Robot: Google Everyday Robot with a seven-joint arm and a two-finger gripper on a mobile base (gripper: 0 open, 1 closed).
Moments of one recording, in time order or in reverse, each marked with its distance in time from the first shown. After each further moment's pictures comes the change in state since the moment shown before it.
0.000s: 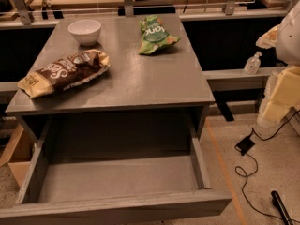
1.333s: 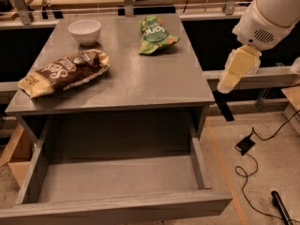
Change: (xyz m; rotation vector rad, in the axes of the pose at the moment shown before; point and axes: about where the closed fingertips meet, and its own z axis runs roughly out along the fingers) arm -0.037 -0.094 0.061 0.052 -0.080 0.117
